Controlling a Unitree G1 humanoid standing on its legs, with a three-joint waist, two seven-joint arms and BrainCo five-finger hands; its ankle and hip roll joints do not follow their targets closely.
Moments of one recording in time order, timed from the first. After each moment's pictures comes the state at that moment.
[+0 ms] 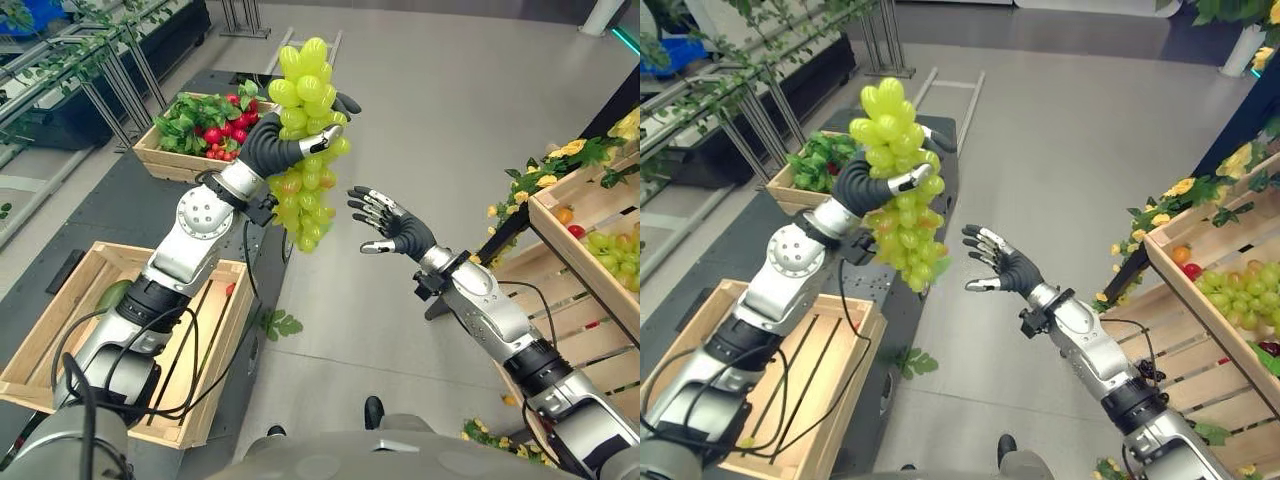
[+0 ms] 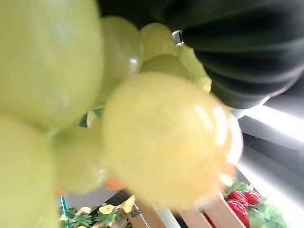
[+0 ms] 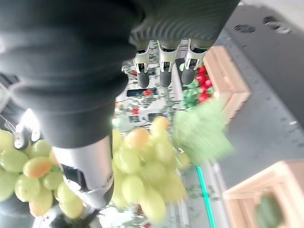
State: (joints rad) left arm -0.60 0.60 -0.39 -0.04 -0.43 -0.31 -0.18; right arm -0.27 -0.50 0.44 0.08 0.61 -0.15 0.24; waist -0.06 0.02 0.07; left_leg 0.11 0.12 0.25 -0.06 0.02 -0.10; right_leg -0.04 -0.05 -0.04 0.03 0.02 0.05
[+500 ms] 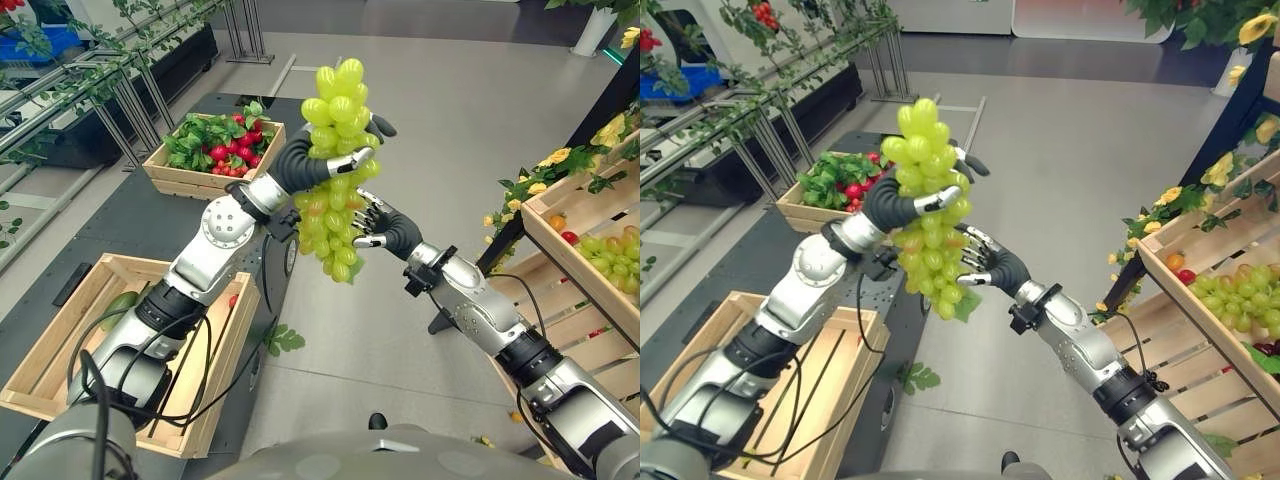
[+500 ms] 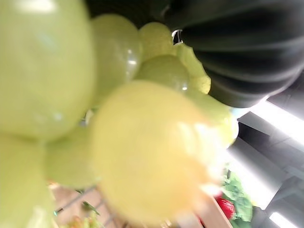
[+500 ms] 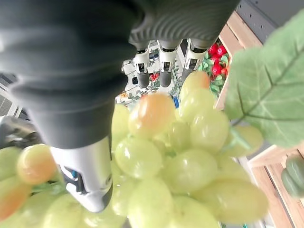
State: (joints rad) left arm -0.60 0.54 -0.50 -0.10 -0.54 -0.29 -0.25; right arm -0.38 -0.52 0.56 0.12 0.83 -0.08 0.29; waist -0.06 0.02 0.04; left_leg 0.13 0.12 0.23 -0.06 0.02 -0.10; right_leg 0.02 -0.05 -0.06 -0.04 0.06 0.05
